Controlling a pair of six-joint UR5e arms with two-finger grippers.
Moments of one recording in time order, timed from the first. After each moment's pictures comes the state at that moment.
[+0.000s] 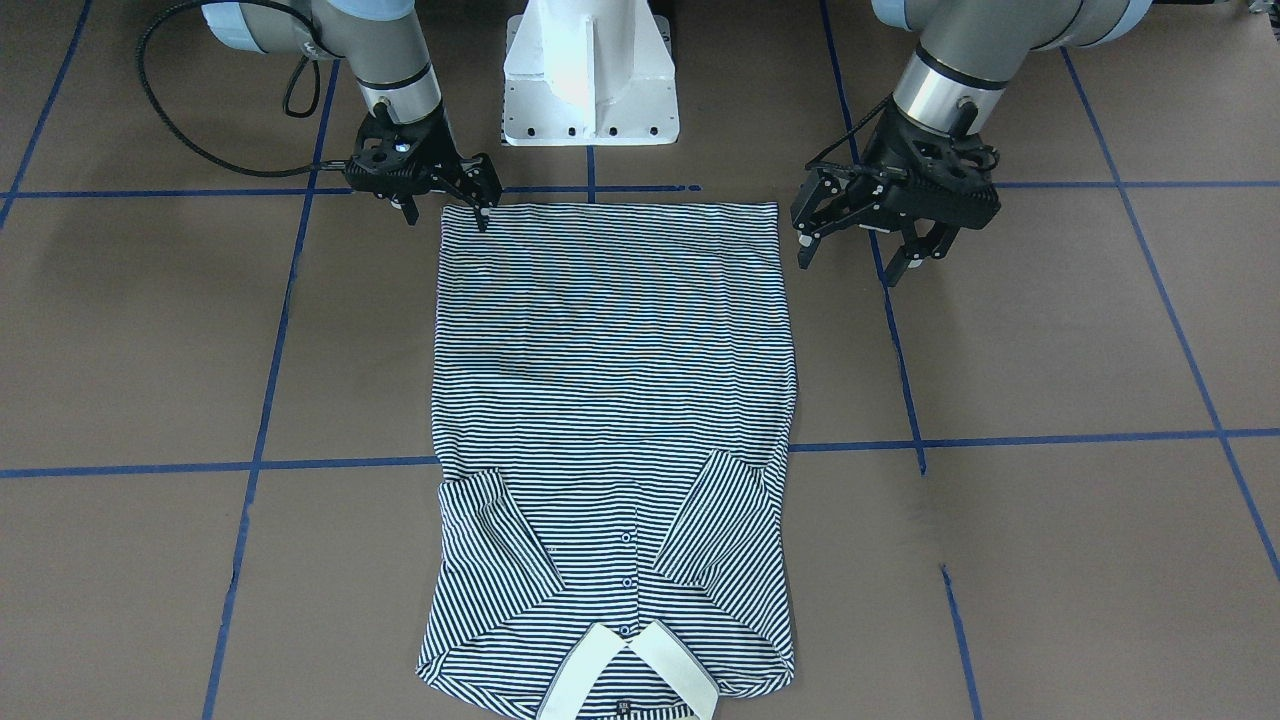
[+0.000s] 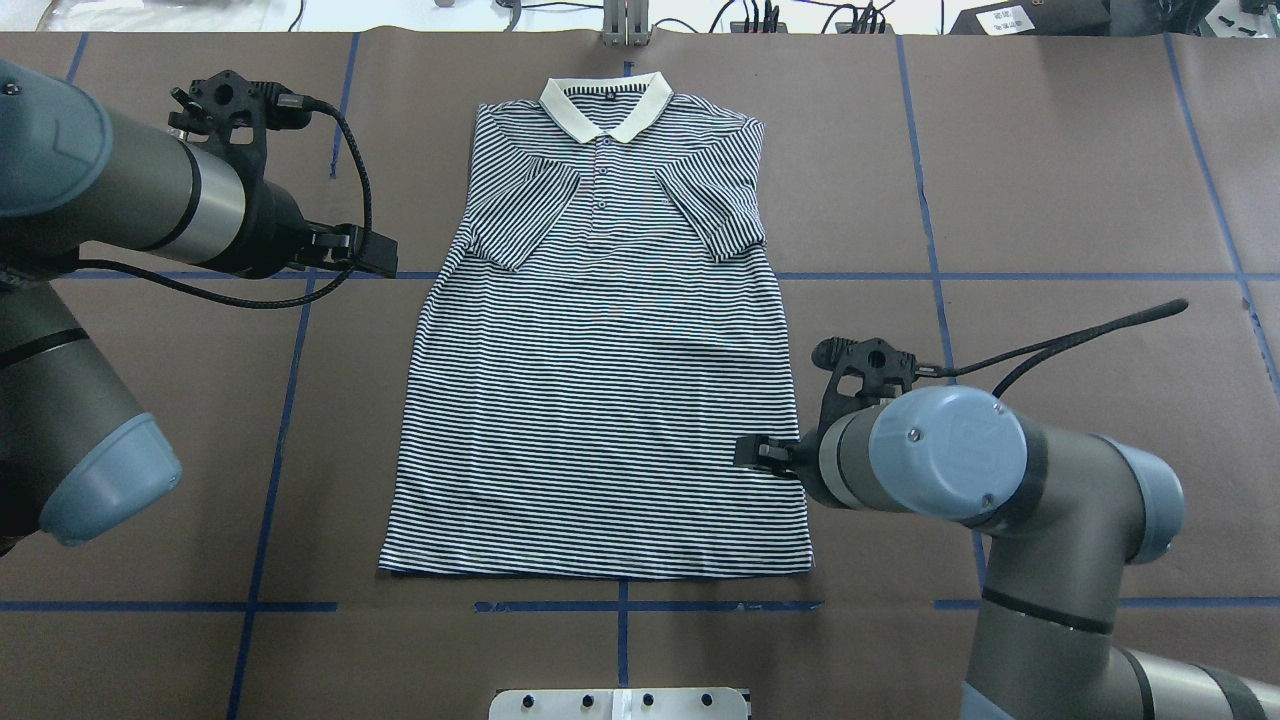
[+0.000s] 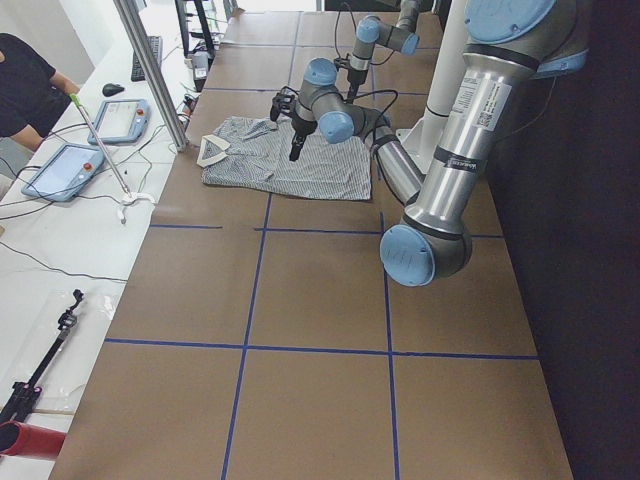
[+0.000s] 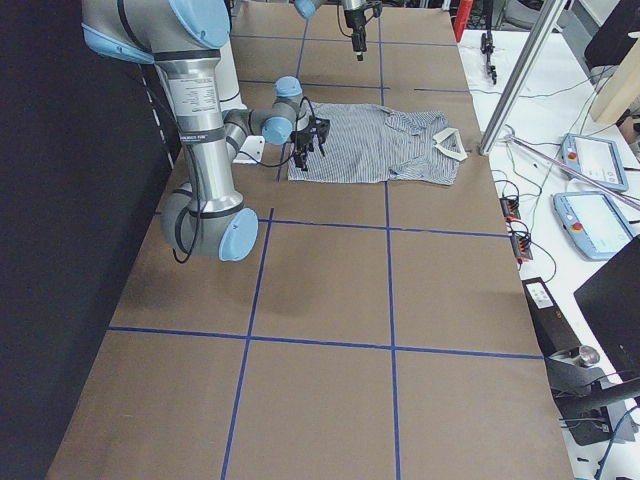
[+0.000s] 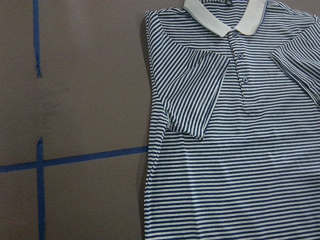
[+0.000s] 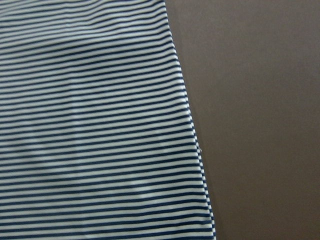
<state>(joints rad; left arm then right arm) -0.79 -1.92 -2.05 -1.72 -1.93 -0.97 0.29 -1.29 2.03 -1.48 1.62 1.55</state>
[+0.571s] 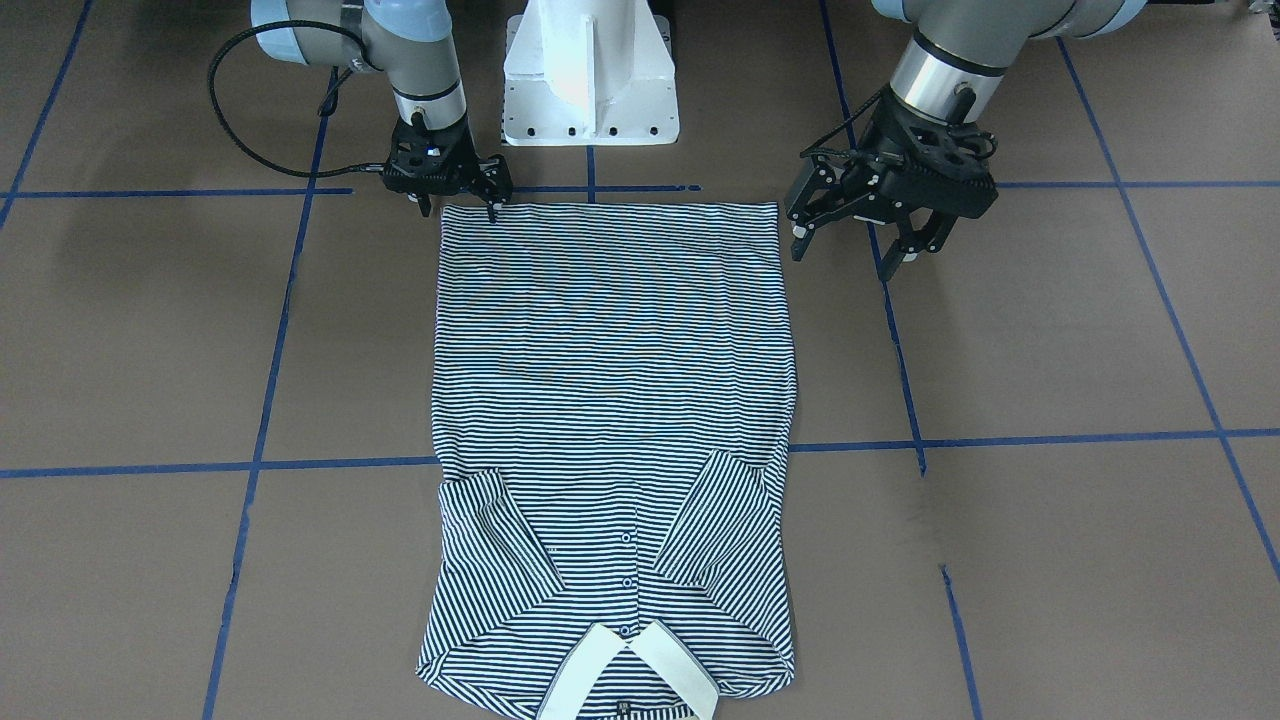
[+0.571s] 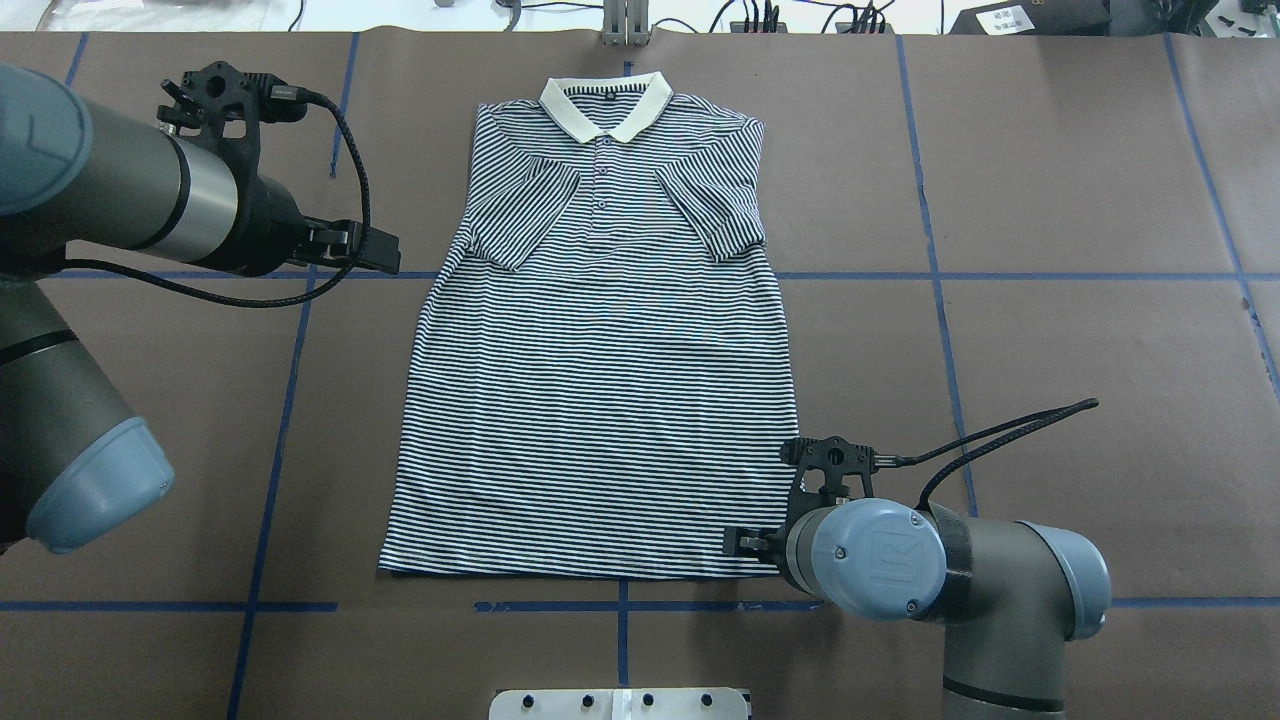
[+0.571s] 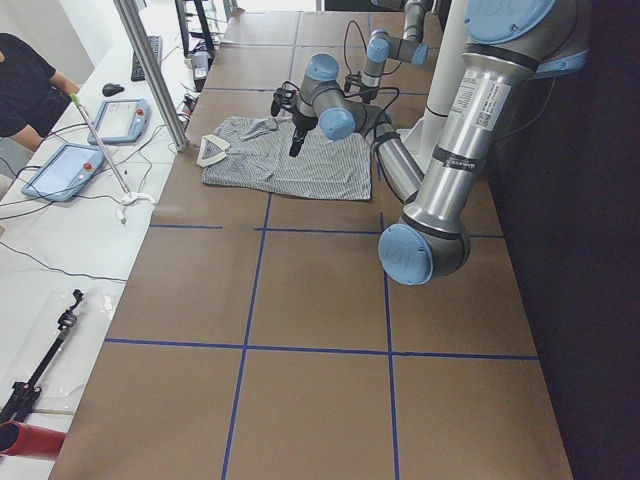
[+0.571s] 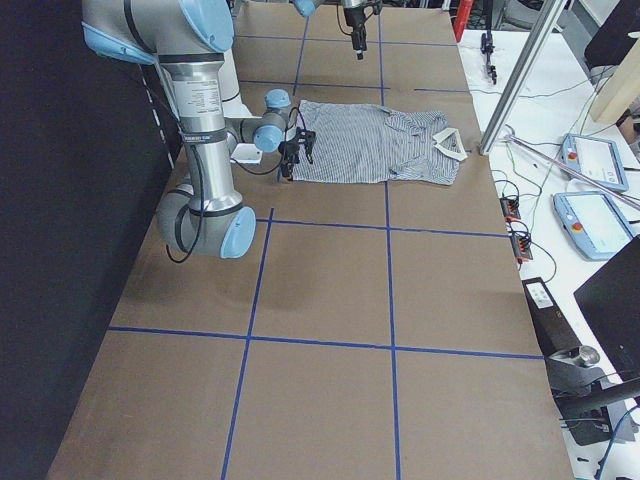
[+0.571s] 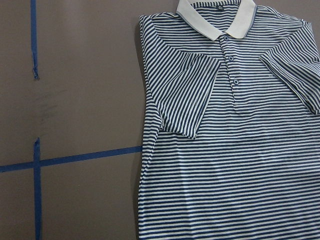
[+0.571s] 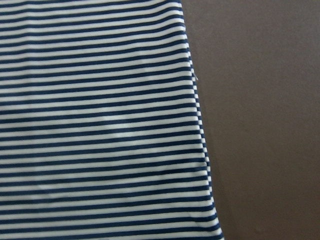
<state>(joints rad) -0.79 -1.94 -2.06 -1.72 -1.93 -0.97 0.21 -1.28 1.96 -1.48 1.60 1.57</state>
